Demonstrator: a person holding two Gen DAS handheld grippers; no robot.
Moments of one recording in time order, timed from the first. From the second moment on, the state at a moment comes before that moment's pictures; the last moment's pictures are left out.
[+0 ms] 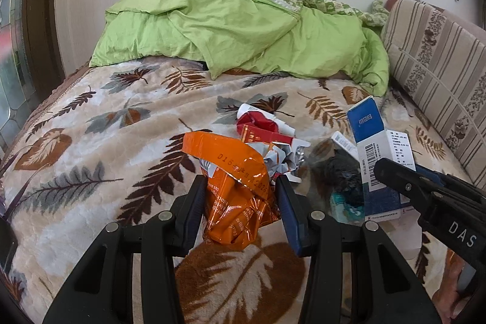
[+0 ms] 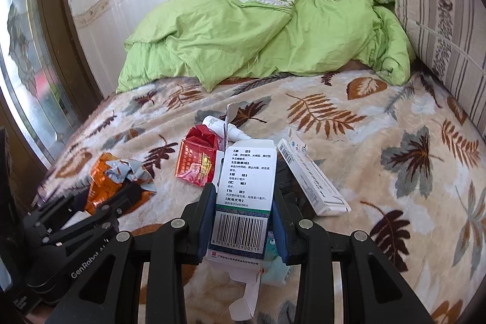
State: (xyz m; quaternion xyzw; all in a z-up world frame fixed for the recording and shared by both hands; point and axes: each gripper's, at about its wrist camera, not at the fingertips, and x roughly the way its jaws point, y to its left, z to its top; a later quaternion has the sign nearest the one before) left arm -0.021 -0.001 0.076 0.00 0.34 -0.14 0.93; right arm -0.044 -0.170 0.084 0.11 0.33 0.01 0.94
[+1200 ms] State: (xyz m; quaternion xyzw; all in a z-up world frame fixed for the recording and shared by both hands) left arm -0.307 -0.332 0.117 0.13 0.39 -0.56 0.71; right arm -0.456 -0.458 0.078 0.34 0.28 -0.27 0.86
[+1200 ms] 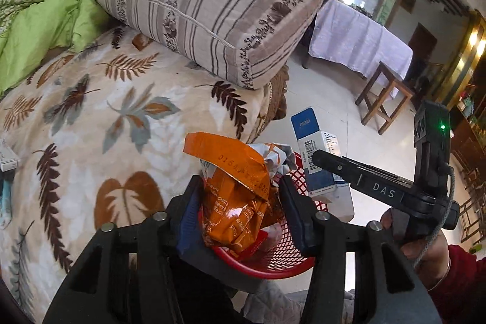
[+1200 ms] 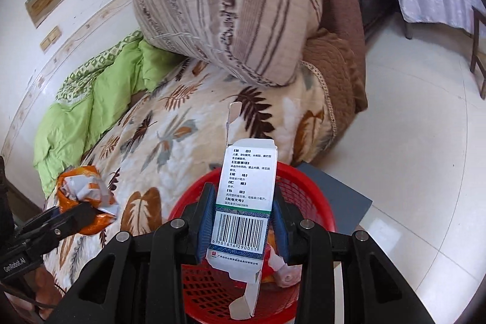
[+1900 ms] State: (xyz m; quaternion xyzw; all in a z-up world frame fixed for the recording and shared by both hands) left arm -0.191 -0.199 0.095 0.09 0.41 -0.41 0.81; right arm -0.355 -0.399 0.096 0.27 0.30 -0.16 0.90
